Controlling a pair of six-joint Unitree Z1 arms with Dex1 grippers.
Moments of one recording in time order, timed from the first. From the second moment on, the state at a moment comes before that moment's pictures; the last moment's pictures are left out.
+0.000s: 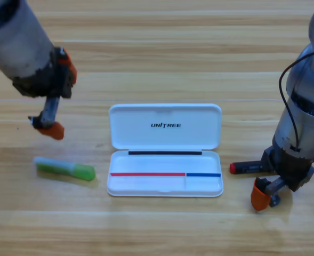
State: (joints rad) arm 0 -0.77 1.75 -1.39 0.88 0.25 0.90; arm 1 0.79 2.01 -1.24 0.76 -0.01 0.15
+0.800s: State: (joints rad) arm 0 -0.59 1.94 -1.34 0.86 0.07 1.09; arm 1 0.79 1.99 -1.29 0.82 -0.01 -0.16
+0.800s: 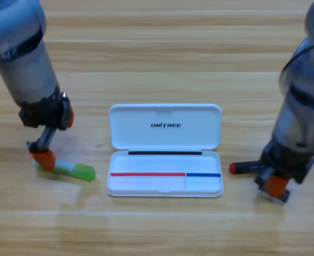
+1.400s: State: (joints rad) arm 0 -0.58 1.95 -1.18 0.70 0.04 1.11; arm 1 0.85 1.96 -1.55 0.99 0.04 -0.69
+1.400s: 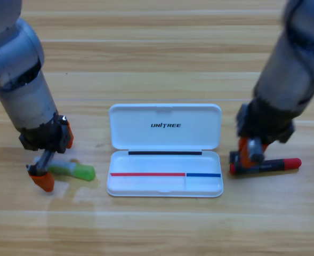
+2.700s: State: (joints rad) arm 0 -0.58 1.91 -1.30 0.87 0.14 1.06; arm 1 0.92 2.23 -1.75 0.99 0.04 -0.71
